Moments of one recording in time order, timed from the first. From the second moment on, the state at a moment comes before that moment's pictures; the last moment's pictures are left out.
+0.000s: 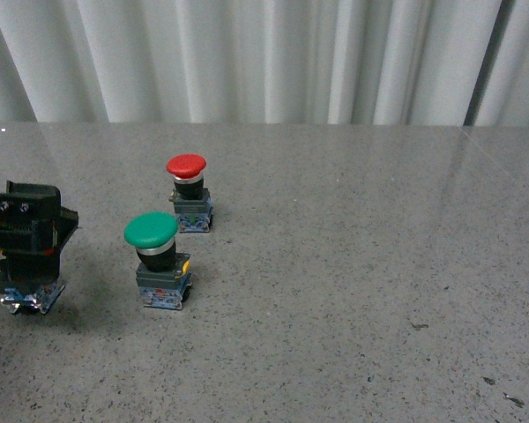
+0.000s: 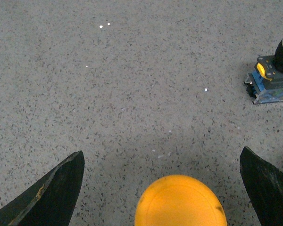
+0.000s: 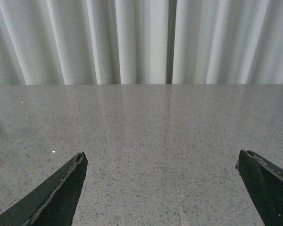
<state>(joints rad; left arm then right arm) -0.10 1.42 0.53 0.39 -0.05 0.05 0.00 0.00 0.01 0.00 0.00 0.01</state>
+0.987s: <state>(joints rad) -0.53 1.48 0.96 0.24 -0.24 -0.02 0.00 0.00 0.01 0.00 0.00 0.01</state>
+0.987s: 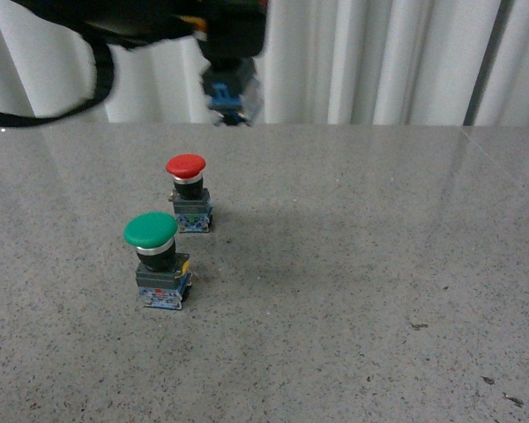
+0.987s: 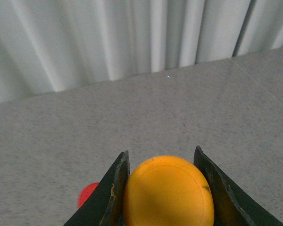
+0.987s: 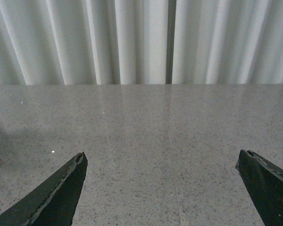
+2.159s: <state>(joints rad) -0.73 1.80 0.99 0.23 -0.38 -0.33 0.00 0.00 0.01 0.00 0.00 0.01</state>
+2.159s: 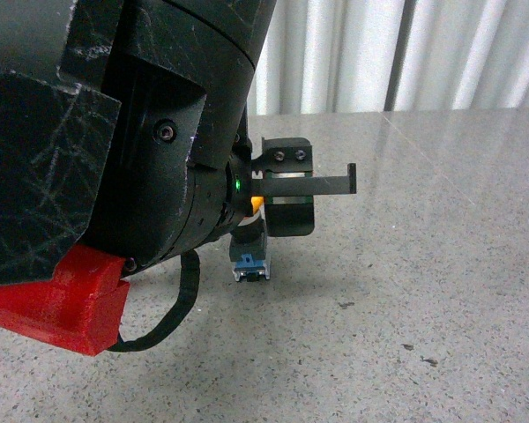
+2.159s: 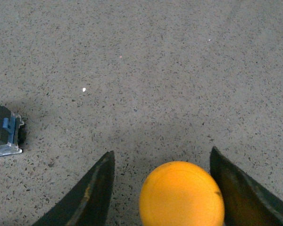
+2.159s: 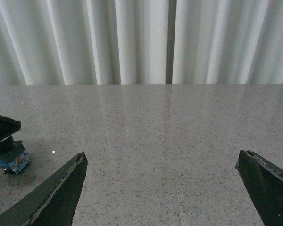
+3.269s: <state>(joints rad) -0.25 1.20 0.72 0.36 -0.32 0.10 0.00 0.00 0.01 0.00 0.00 0.01</state>
